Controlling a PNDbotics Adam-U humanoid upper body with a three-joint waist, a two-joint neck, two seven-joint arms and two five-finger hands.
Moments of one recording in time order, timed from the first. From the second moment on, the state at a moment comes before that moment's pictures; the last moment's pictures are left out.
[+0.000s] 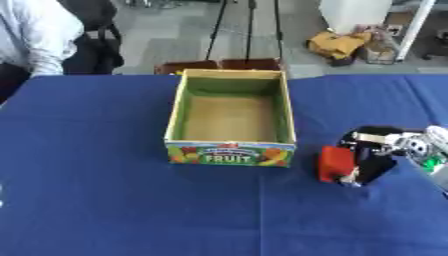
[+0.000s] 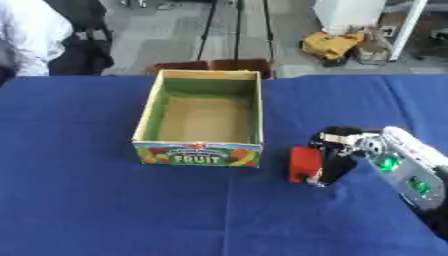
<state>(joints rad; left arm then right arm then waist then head) -0.54 0.29 -0.02 -1.99 -0.39 -0.25 0.48 -0.71 -0.80 0.41 -1.40 0.50 0.30 0.63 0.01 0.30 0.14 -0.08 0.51</state>
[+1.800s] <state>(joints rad) -0.54 0.29 -0.02 -1.99 -0.39 -0.25 0.48 -1.01 -0.76 0.30 -1.60 0.39 0.48 0.43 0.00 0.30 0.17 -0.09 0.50</state>
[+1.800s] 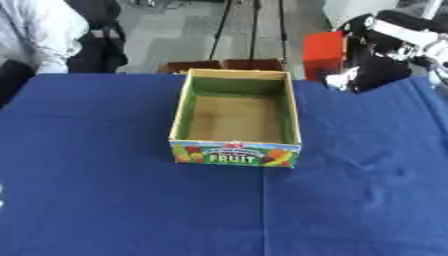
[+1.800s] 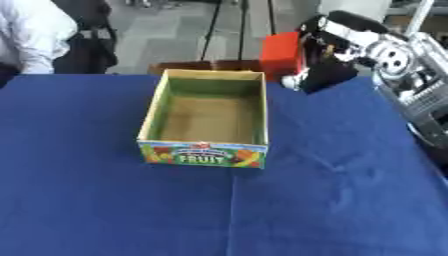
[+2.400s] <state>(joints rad) -0.57 0.29 -0.03 -1.99 -0.38 -0.25 0.48 -1.15 -0.55 0.30 -1.29 0.53 0.38 0.29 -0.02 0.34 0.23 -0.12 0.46</state>
